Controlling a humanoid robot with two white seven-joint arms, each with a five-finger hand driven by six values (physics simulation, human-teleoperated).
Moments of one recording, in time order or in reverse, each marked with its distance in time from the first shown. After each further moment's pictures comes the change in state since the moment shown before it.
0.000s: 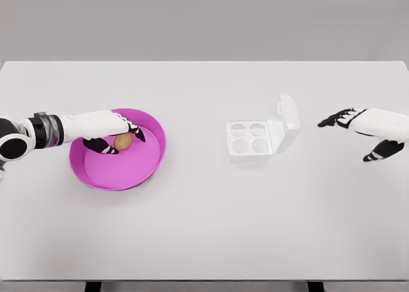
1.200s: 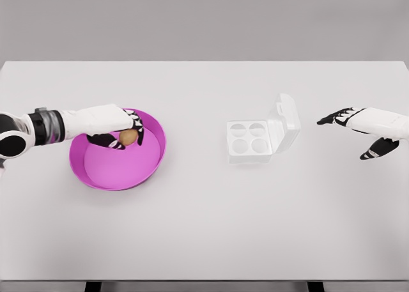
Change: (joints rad) left arm -0.002 0.003 0.021 -0.065 0.030 -0.009 0.000; right arm -0.029 0.052 0.001 0.070 0.045 0.000 0.000
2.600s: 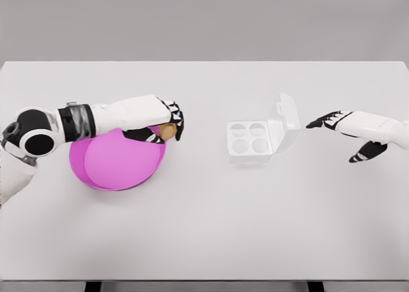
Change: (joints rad) left arm 0.008 -0.139 0.052 -0.114 0.012 -0.004 0.000; right arm 0.012 0.031 0.009 -0.025 0.000 0.000 0.000
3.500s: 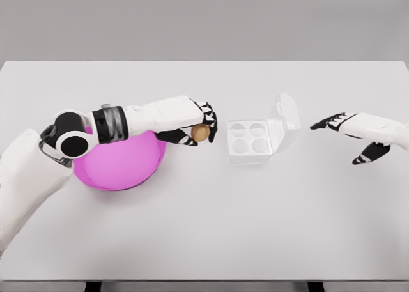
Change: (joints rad) left arm 0.002 -0.154 -0.002 0.014 -0.019 0.013 0.000; right arm 0.000 0.002 -0.002 0.038 0.000 0.000 0.000
